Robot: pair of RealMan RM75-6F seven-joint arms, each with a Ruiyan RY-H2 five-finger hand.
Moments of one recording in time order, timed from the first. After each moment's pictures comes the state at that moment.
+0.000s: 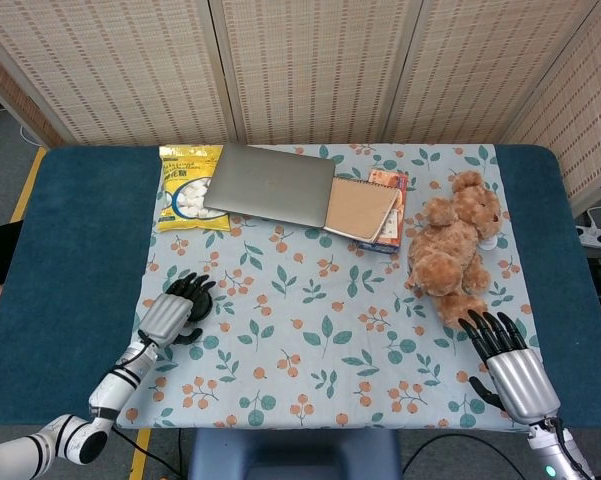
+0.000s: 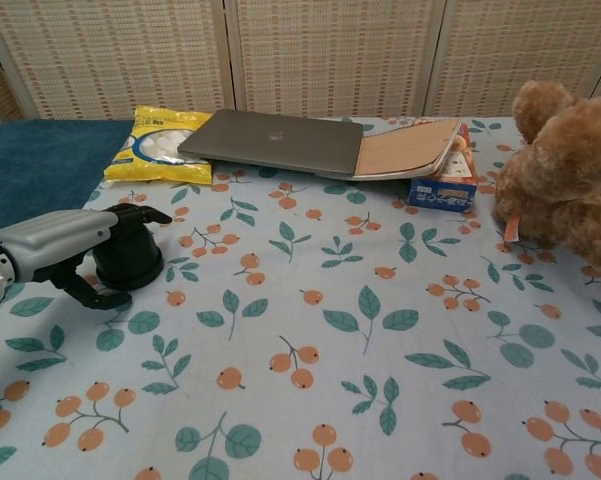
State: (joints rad) left arm -0.58 -1.59 -0.08 -1.26 1.35 0.92 0.09; right arm 0.07 -1.16 -0.06 -1.68 -1.68 1.44 -0.26
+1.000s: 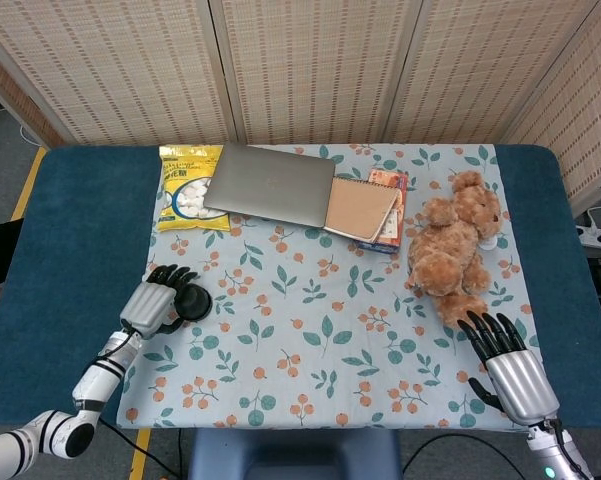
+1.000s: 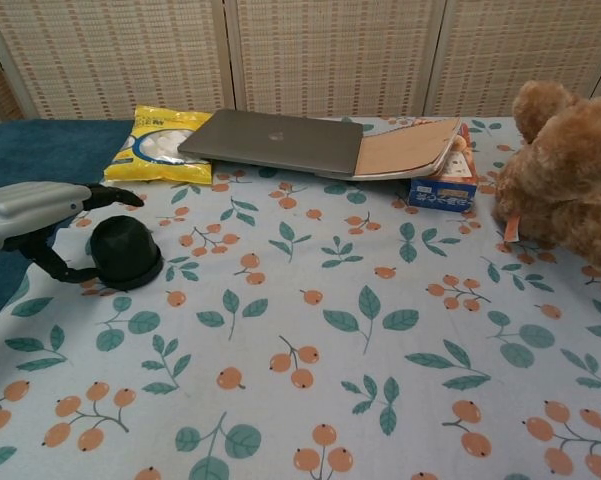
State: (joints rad) left arm -0.59 -1.49 -0.11 -1.34 1.25 0.93 0.22; right arm 0.07 -1.17 -0.06 -1.68 -1.69 1.44 -0.27
